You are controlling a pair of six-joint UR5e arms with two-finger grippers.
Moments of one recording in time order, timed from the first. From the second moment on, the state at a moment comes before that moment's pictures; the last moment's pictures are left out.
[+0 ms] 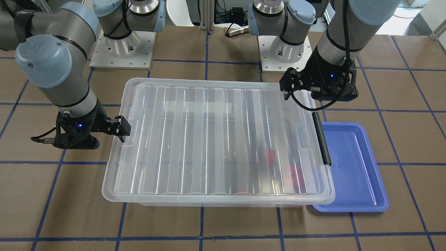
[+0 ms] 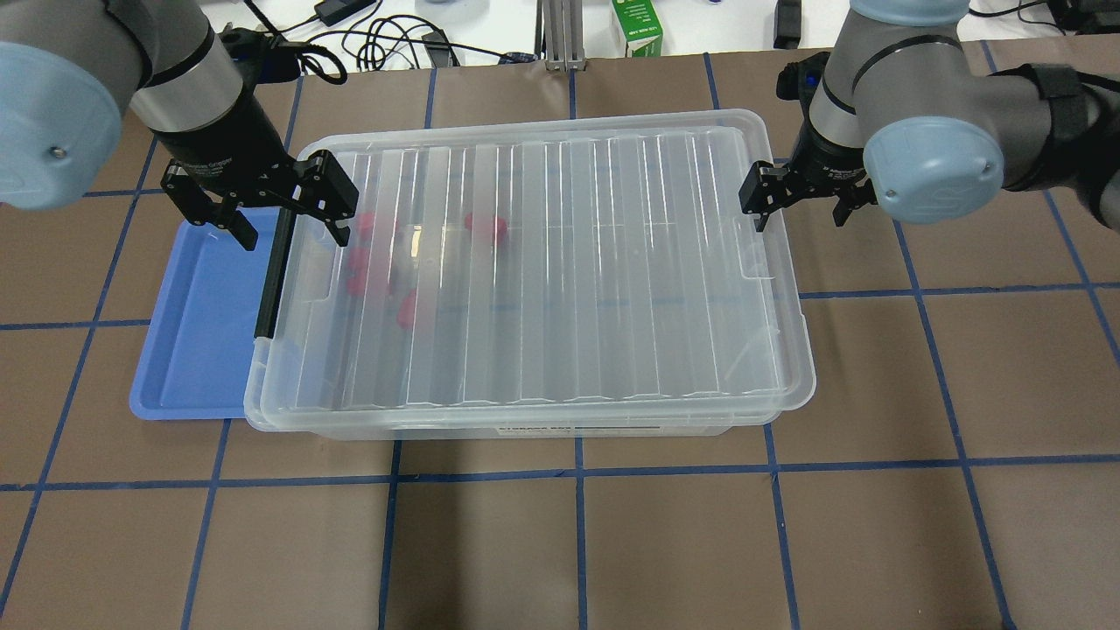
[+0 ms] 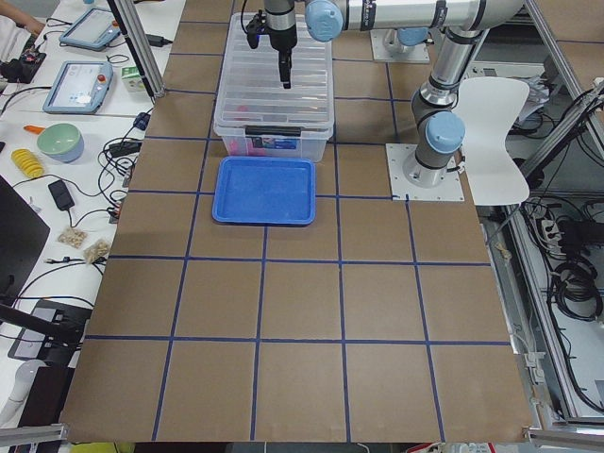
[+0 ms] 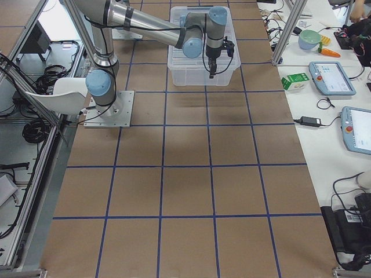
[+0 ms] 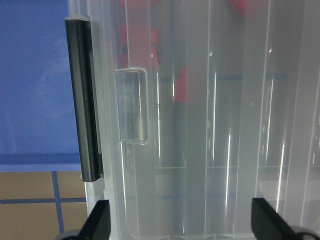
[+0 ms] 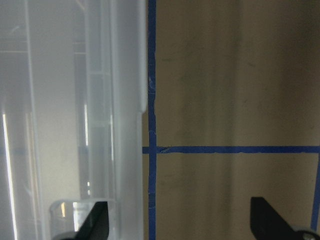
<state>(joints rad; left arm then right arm) -1.53 -1.61 -1.59 -1.60 1.56 0.05 1.53 -1.36 1.73 -1.96 -1.59 -0.06</state>
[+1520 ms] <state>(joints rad) -1.53 -1.60 -1.59 -1.58 1.56 0.06 1.39 -1.37 1.73 -1.95 -1.64 -0.26</state>
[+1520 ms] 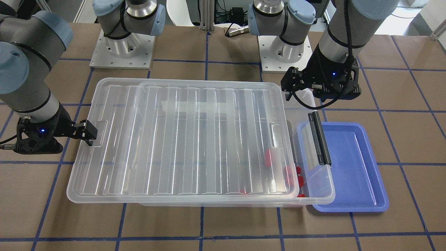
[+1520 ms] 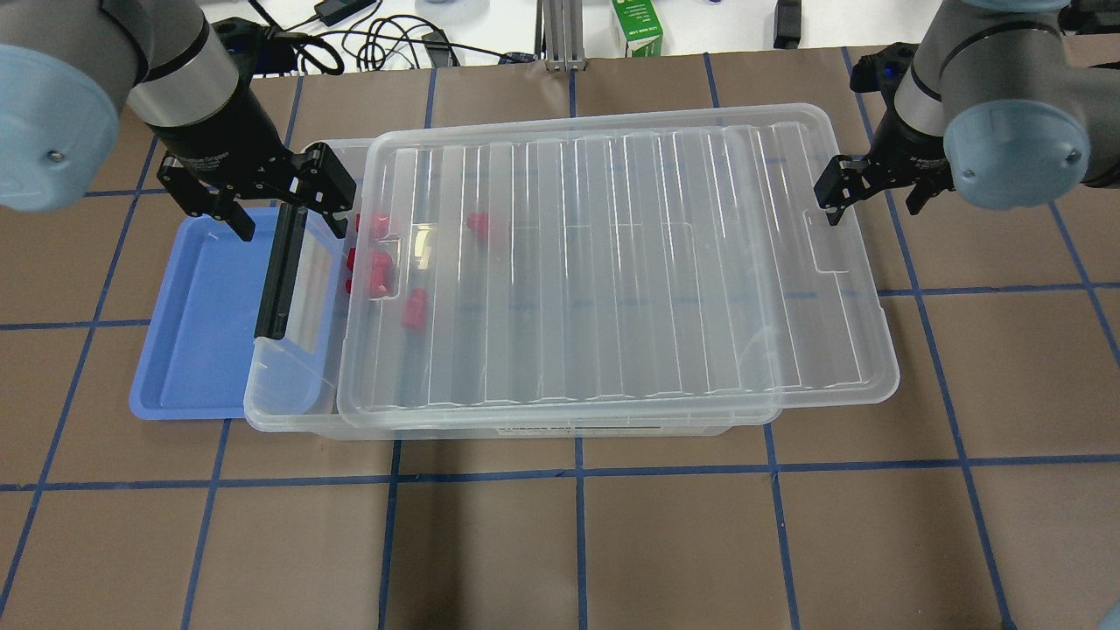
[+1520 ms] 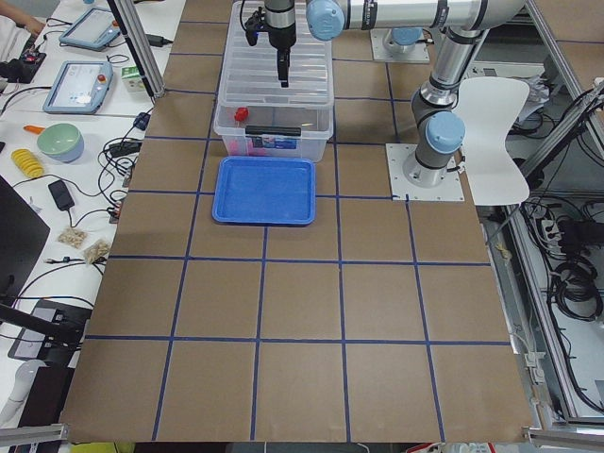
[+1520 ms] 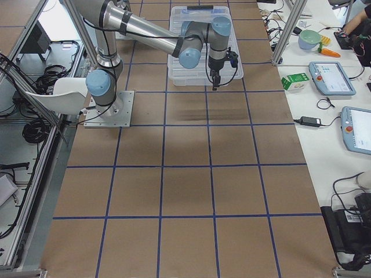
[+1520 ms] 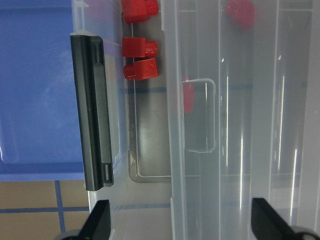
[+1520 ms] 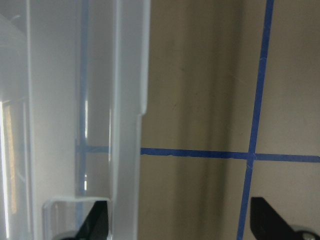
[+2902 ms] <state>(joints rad) -1.53 -1.61 -1.59 -1.57 1.56 0.06 1.29 -1.37 1.71 -1.95 -1.67 -0.43</state>
